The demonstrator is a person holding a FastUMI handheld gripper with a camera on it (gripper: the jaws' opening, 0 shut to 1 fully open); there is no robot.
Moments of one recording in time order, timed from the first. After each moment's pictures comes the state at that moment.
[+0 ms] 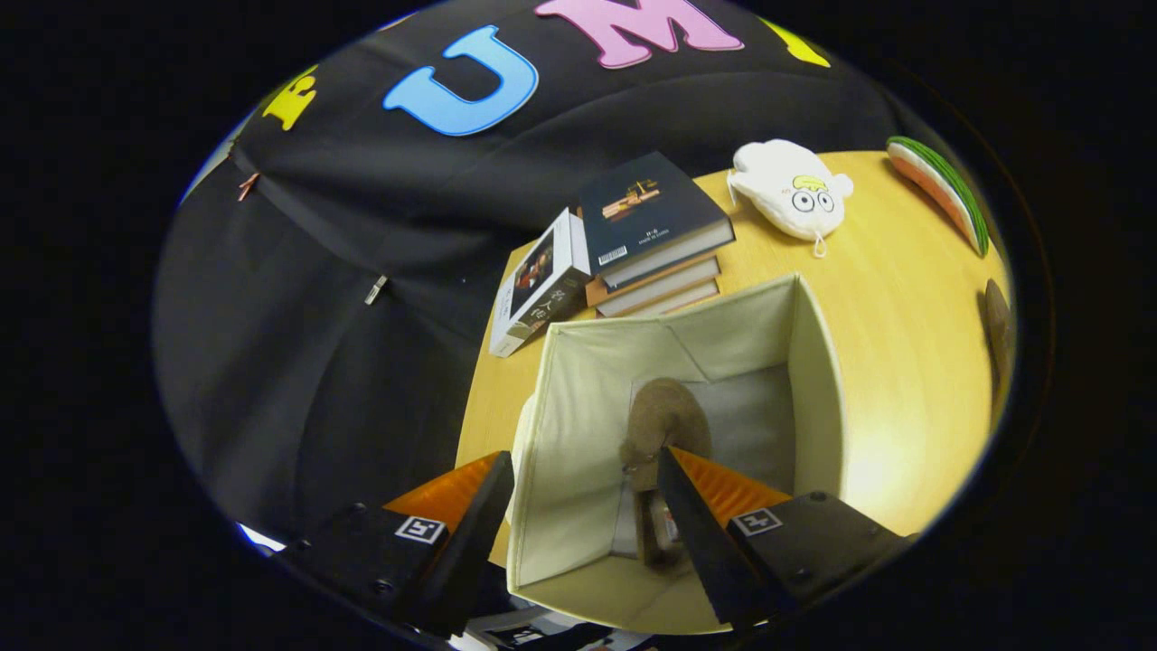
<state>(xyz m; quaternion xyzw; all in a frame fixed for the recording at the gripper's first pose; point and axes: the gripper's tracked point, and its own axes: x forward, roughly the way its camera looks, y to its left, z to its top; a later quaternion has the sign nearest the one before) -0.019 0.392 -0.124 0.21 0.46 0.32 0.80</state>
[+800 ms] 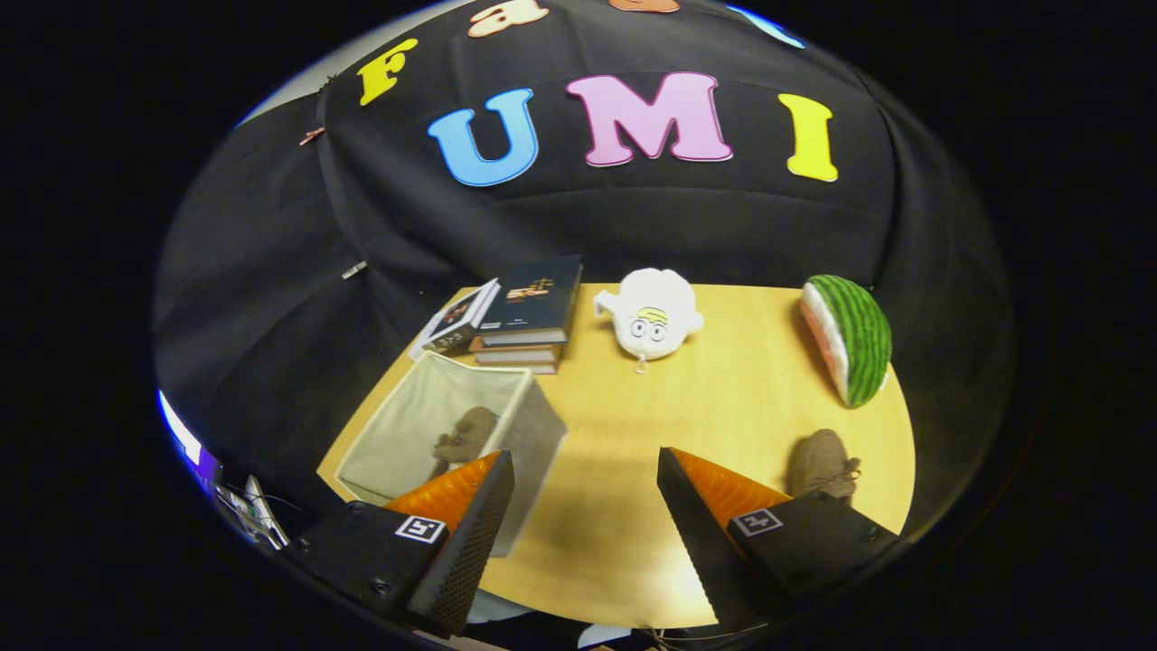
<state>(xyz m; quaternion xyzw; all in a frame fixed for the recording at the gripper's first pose) 0.038 0.106 -0.120 0.06 0.36 0.28 0.89</state>
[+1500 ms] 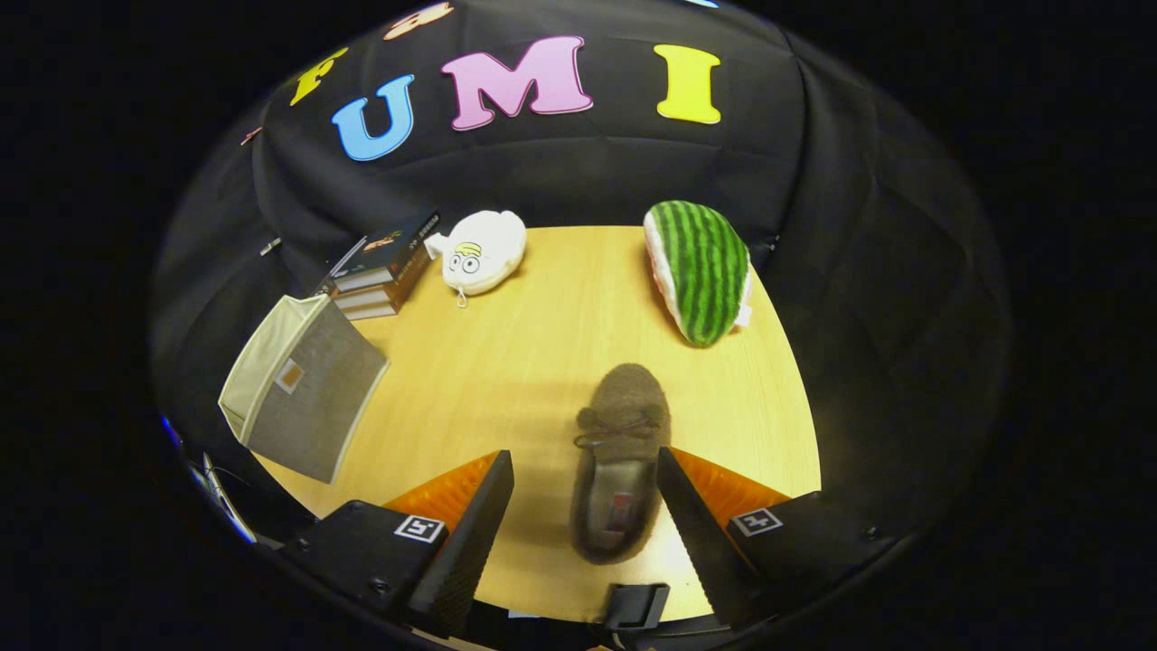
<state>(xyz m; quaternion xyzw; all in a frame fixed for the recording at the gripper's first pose) 0.082 -0.096 -0.249 0.01 0.42 0.20 0.88</state>
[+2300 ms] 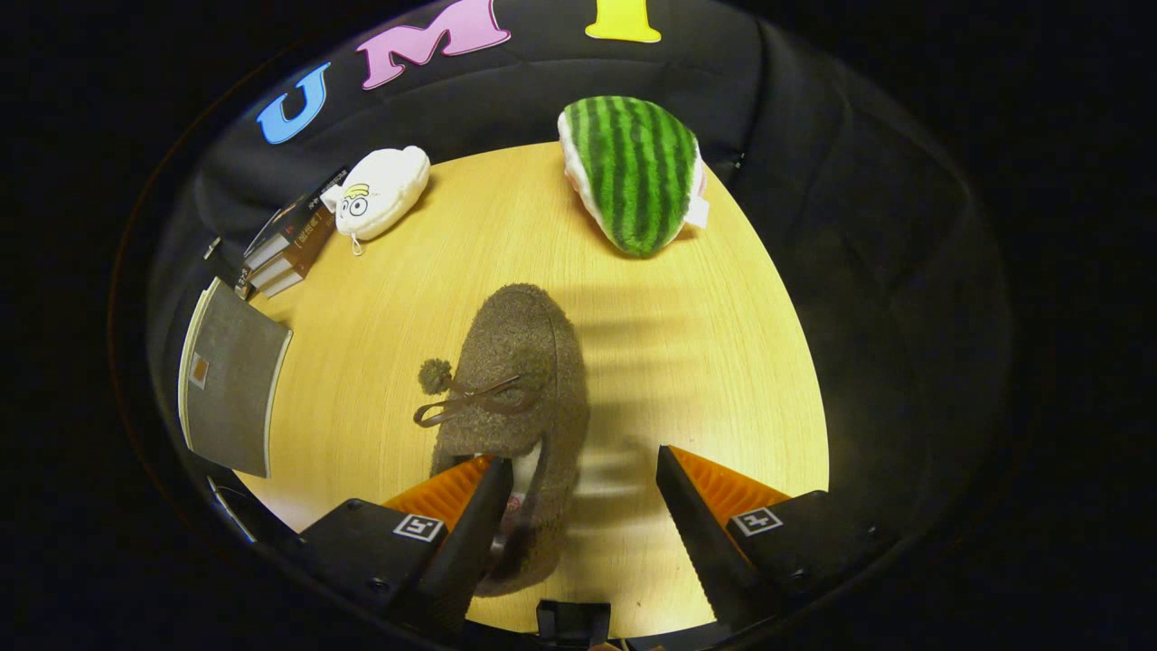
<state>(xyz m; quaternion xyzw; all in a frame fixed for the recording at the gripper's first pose) 0.114 -0.135 -0.355 0.02 0.52 0.15 0.84</state>
